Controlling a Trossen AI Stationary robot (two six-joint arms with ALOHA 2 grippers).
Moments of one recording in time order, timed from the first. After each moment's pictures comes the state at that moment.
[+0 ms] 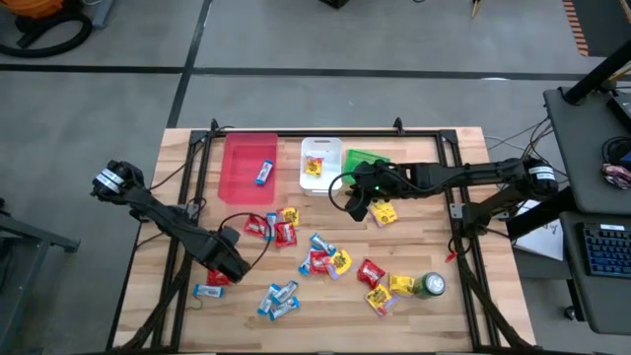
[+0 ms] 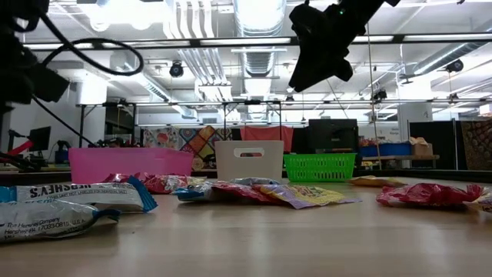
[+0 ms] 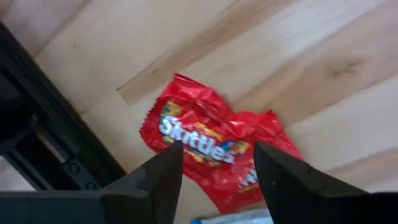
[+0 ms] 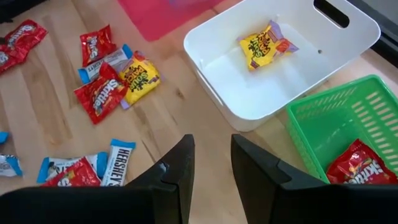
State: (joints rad) left arm -0.59 1.42 0.79 -1.08 0.04 -1.58; right arm -0.07 1.42 1.09 -0.50 0.21 0.46
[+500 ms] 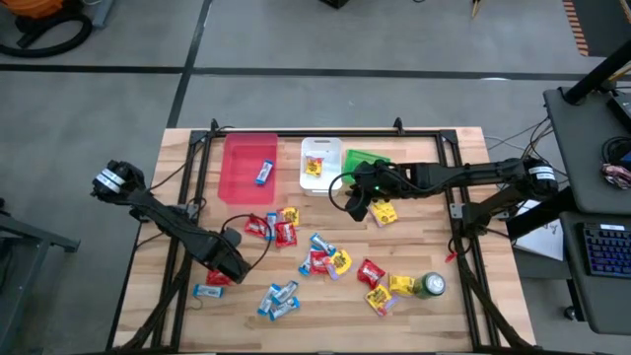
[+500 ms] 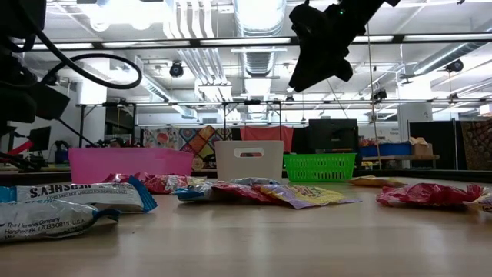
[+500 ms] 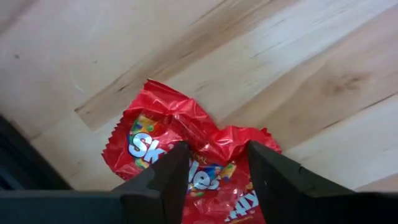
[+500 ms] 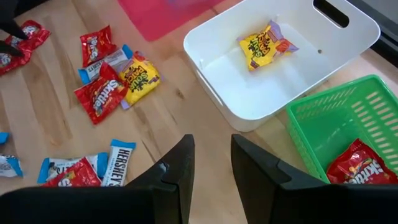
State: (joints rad) left arm -0.59 1.42 0.69 -0.89 0.00 -1.59; right arm -0.07 1.42 1.09 -0.50 0.21 0.46
